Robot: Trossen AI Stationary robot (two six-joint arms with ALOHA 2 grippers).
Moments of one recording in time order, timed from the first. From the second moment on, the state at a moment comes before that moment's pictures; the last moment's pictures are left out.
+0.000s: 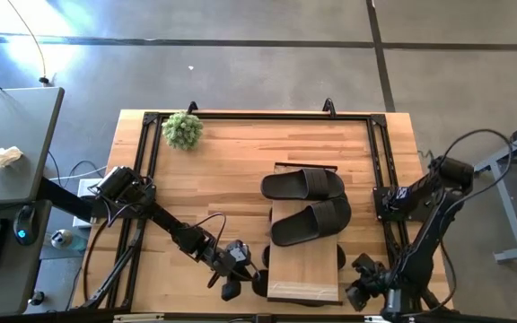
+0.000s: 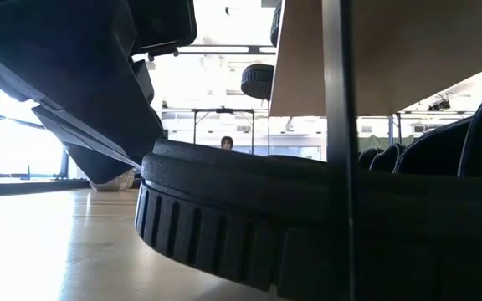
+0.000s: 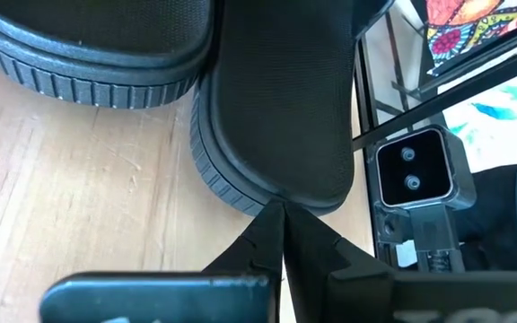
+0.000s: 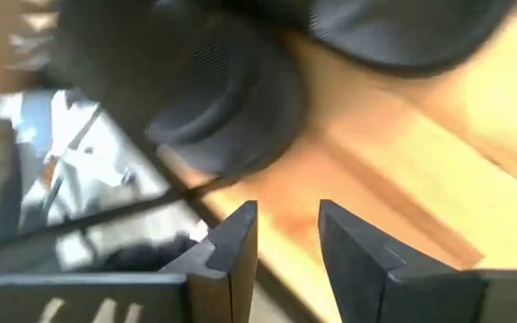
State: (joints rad) left arm -0.46 1.92 0.96 0.29 -0.07 -0.76; right arm 1.18 1.60 0.97 -0.57 0.42 2.09
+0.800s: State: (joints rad) left arm -0.46 1.92 0.96 0.29 -0.10 -0.77; right arm 1.15 1.62 1.14 -0.50 0.42 1.58
